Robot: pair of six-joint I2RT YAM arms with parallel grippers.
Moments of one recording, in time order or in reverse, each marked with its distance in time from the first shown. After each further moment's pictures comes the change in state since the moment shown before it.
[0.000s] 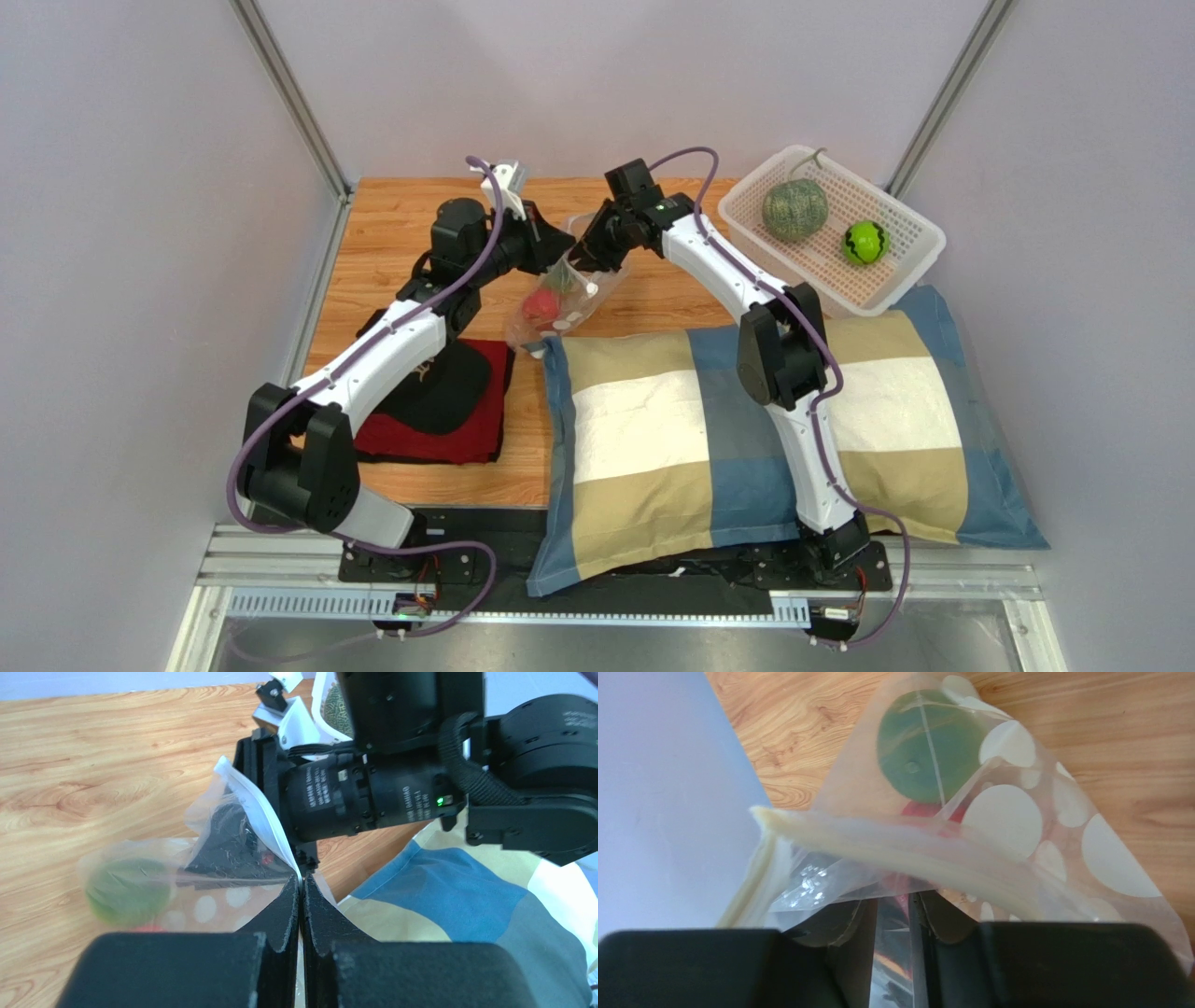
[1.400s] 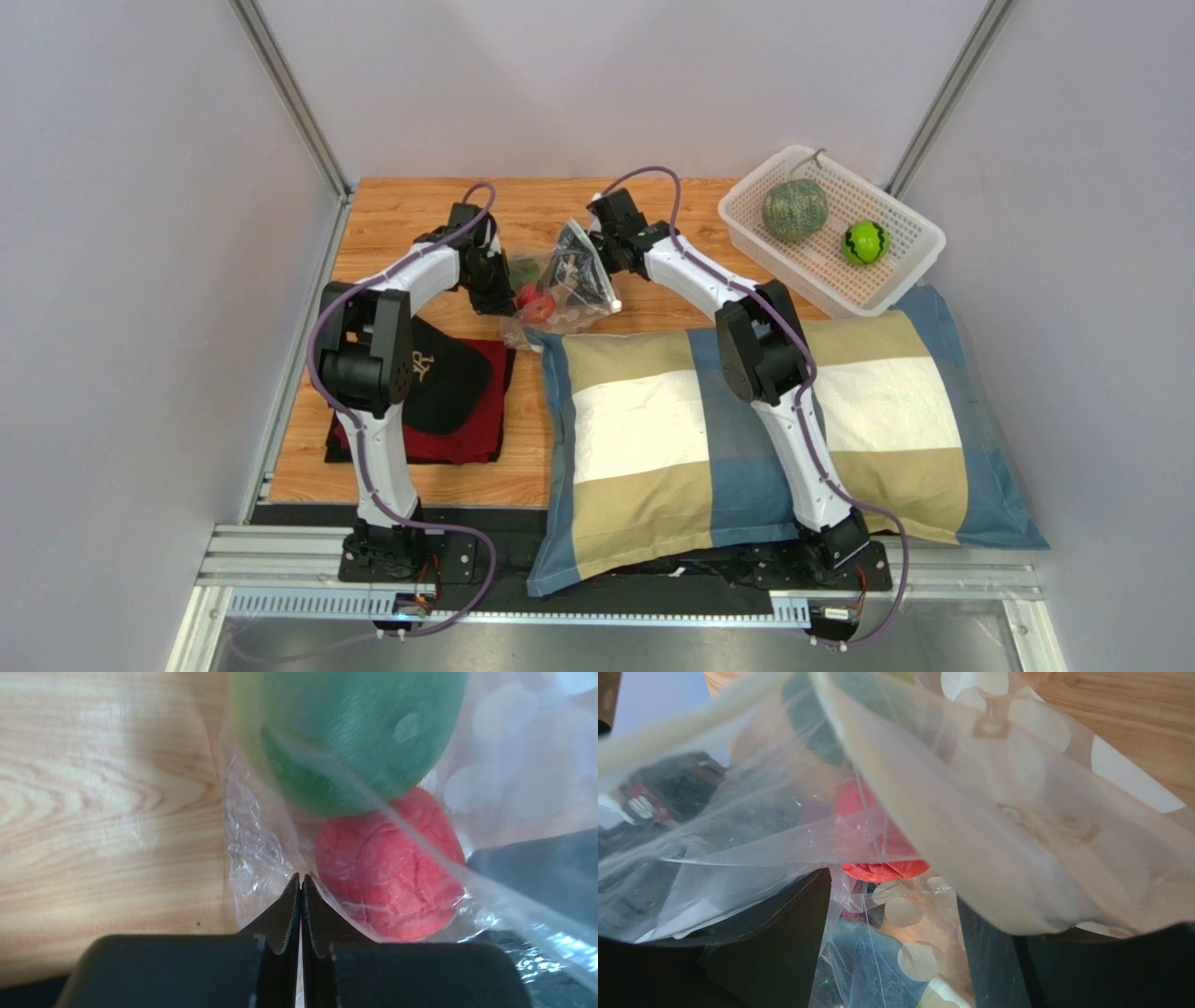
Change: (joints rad) left arm 0.208 0.543 0.349 -0.742 -0.135 -0.023; right arm 0.023 0.111 -0.084 0.195 -0.216 -0.298
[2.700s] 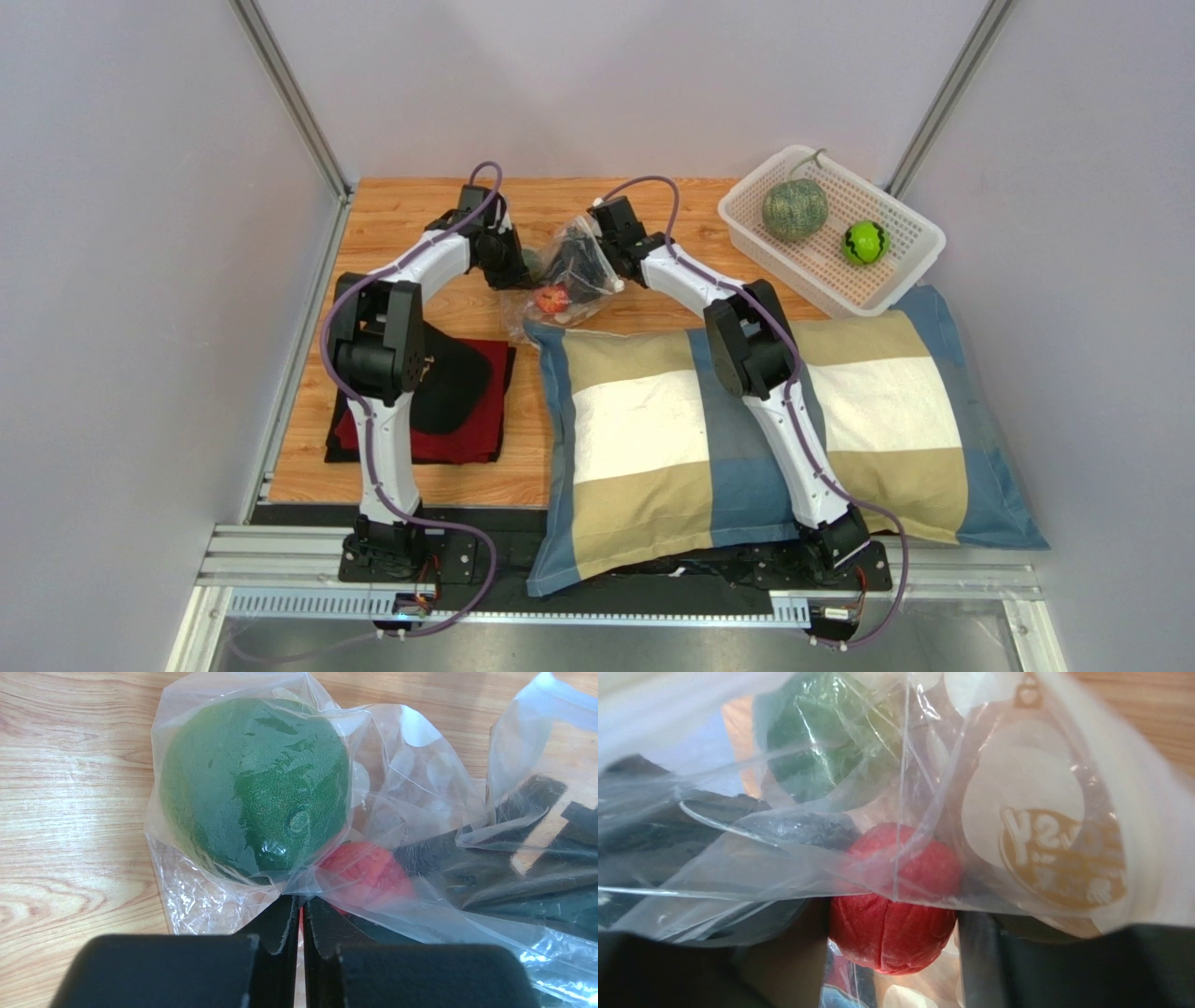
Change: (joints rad) left arm -0.026 0.100 0.149 0.089 0.045 -0.066; right arm -0.014 0.111 0.028 0.162 -0.032 0.054
